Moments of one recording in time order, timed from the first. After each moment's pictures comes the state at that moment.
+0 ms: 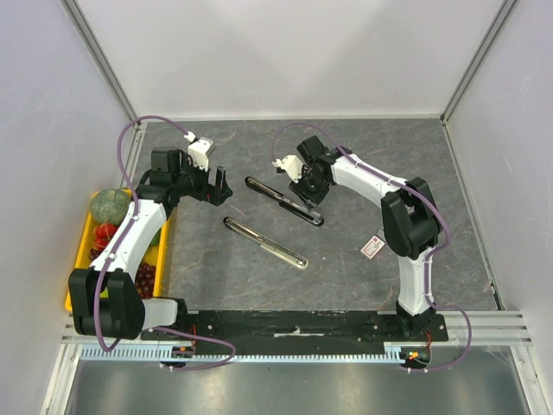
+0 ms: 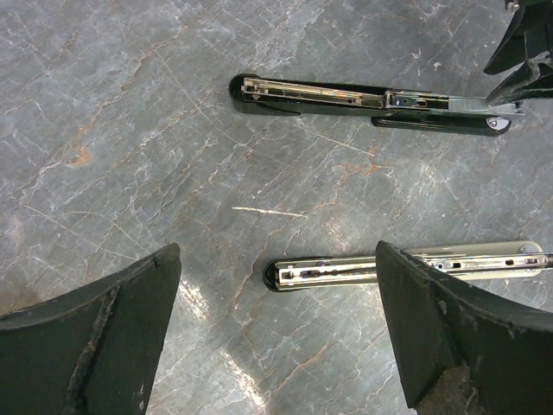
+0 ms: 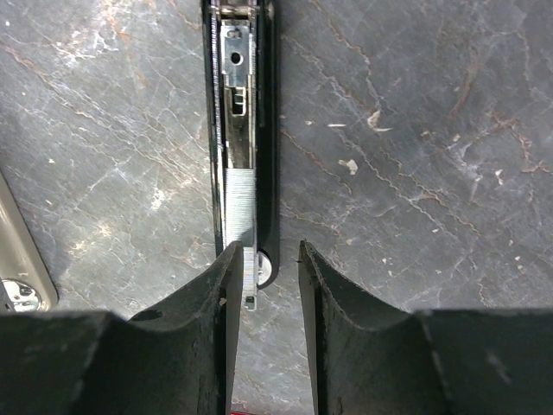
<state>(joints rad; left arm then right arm) -0.09 1.29 0.98 -0.36 0.47 0.17 0.56 2.03 1.60 -0.78 -0.18 -0.42</state>
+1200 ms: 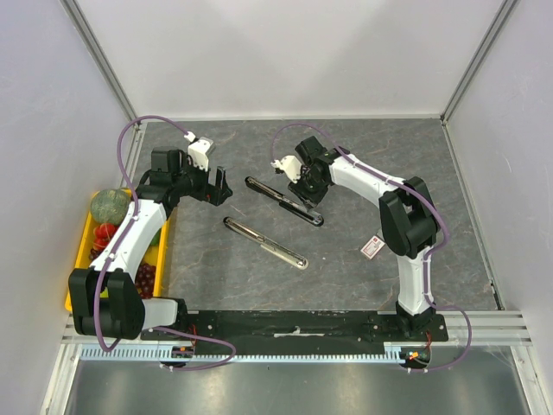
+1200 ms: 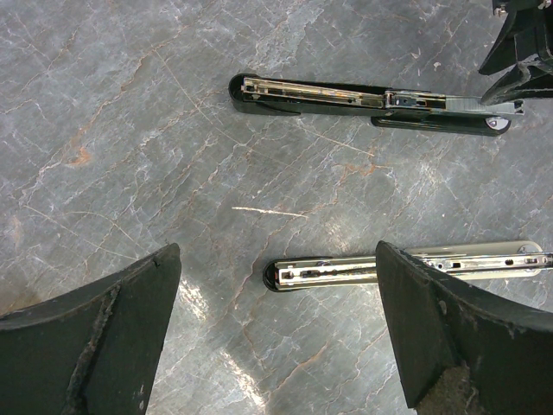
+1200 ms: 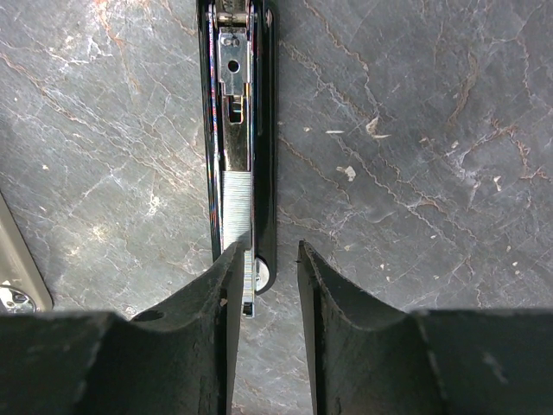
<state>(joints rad) -0.09 1.29 0.98 -0.36 0.47 0.17 0.56 2.04 1.61 -0.78 -0.17 -0.42</state>
